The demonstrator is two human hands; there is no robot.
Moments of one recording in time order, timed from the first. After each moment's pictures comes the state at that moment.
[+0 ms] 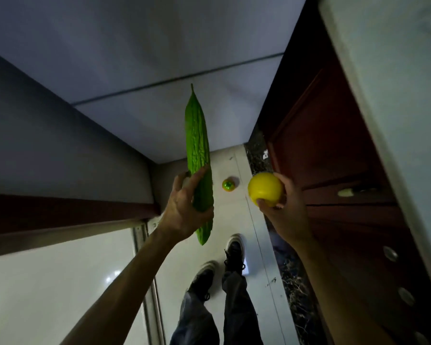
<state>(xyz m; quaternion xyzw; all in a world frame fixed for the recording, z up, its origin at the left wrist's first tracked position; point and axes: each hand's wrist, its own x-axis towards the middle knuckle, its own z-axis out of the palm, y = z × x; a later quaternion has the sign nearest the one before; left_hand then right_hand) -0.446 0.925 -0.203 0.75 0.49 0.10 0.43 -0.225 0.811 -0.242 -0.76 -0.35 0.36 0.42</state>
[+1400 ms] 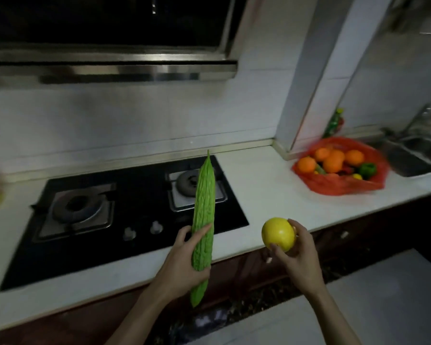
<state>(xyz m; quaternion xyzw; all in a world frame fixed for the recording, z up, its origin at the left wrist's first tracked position) -0.230 0.388 0.052 0.81 -0.34 -0.13 0.46 -0.363 0.130 0.042 -0.81 0.25 -0.27 0.46</state>
